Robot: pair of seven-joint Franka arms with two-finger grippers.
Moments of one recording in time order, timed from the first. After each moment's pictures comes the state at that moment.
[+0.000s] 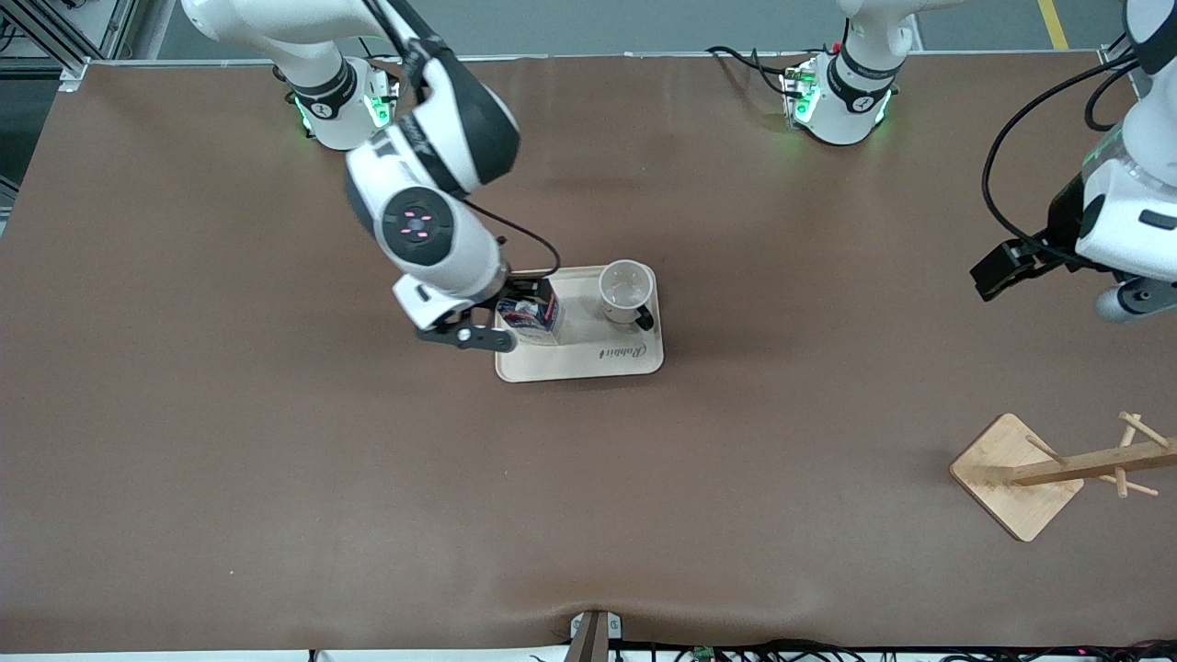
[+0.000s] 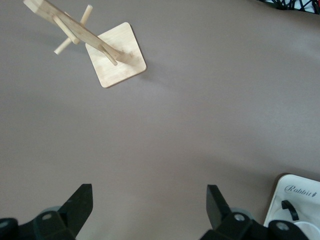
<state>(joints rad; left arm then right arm) 0.18 0.19 -0.42 -1.29 0.22 1.47 -0.48 0.58 0.46 -0.03 -1.39 0.20 1.68 0.68</state>
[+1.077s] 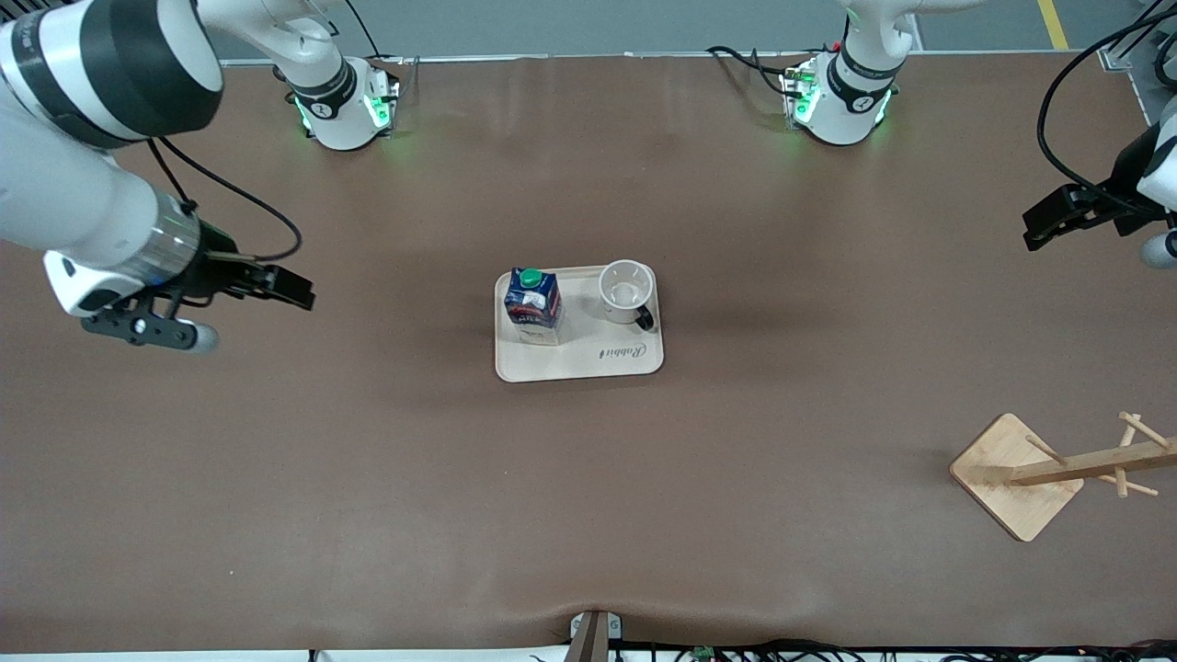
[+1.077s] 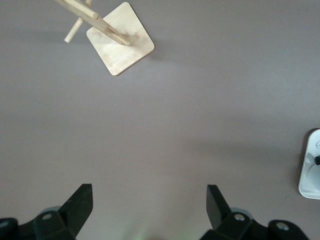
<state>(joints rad) 0.00 0.01 -0.07 -1.52 0.10 1.50 -0.18 0.20 0.12 -0.05 -1.58 0.12 1.63 0.29</state>
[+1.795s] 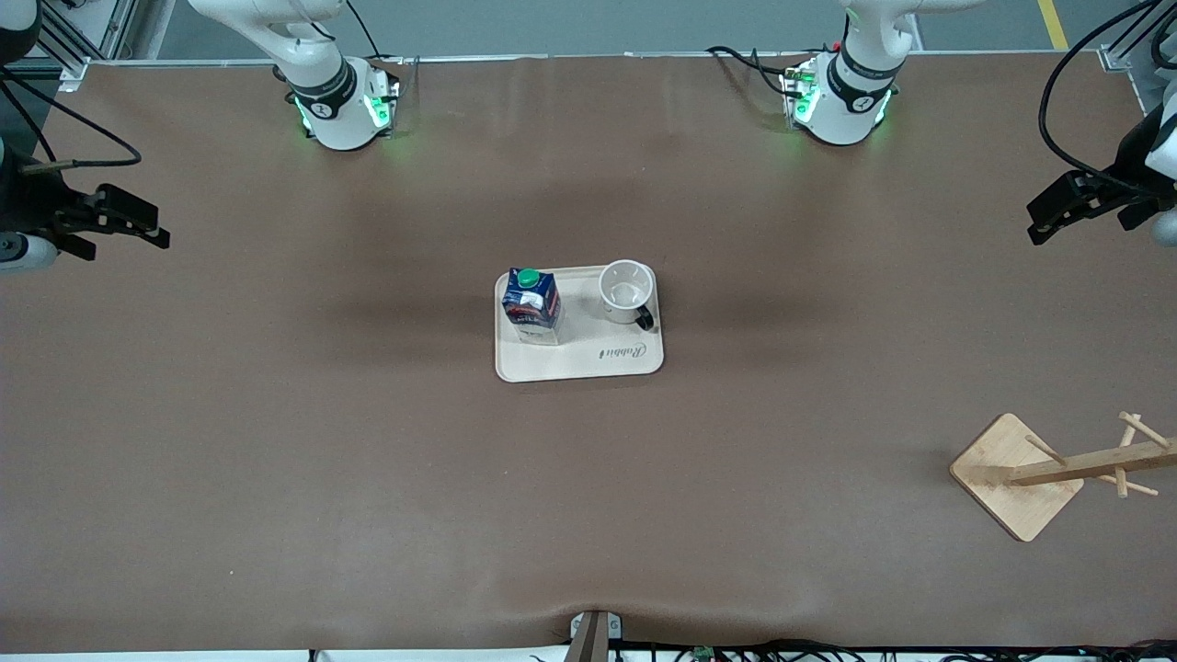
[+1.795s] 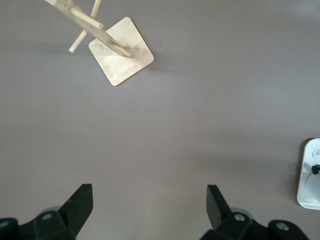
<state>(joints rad) 0.00 -0.05 -0.06 -1.58 0.10 1.57 -0.18 -0.02 -0.04 -0.04 -1.66 0.06 1.56 -0.18</state>
